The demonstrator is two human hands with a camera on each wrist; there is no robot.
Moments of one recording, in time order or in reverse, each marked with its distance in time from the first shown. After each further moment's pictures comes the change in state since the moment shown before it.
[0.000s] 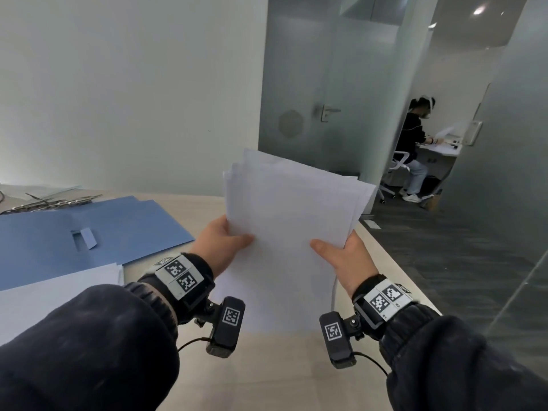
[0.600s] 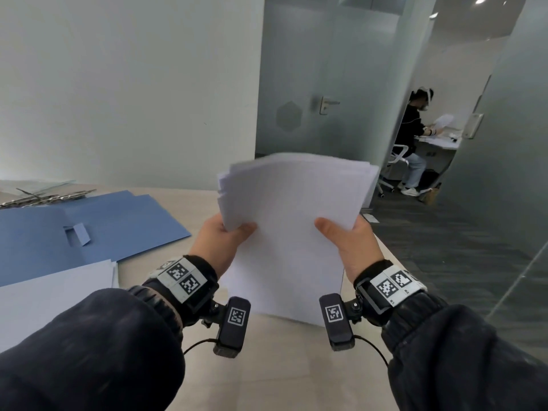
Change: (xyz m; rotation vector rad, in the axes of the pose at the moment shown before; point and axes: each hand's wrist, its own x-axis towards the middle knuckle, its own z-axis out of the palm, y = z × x) left_hand -0.004 -0.004 0.011 -0.019 0.112 0.096; right_hand 0.007 -0.018 -0.002 0.169 0.032 -0.042
